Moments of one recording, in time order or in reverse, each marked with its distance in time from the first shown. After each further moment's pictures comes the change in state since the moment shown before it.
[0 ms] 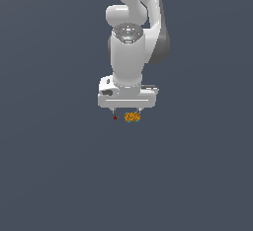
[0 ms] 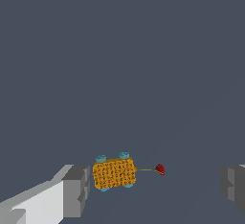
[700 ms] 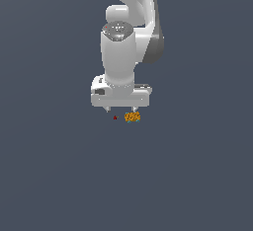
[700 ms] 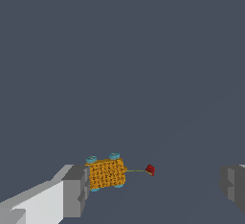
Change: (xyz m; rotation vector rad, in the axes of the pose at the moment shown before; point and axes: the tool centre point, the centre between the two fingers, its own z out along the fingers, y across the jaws) arm 0.001 0.021 -0.004 0.004 0.008 0.003
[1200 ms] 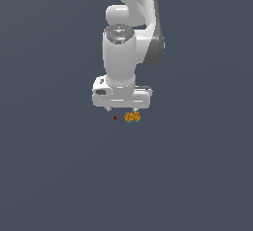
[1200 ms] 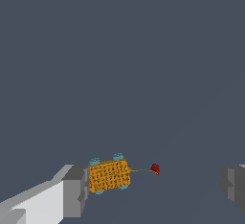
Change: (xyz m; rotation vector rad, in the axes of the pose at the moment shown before) arm -0.003 -0.003 0.006 0.004 -0.002 0.055
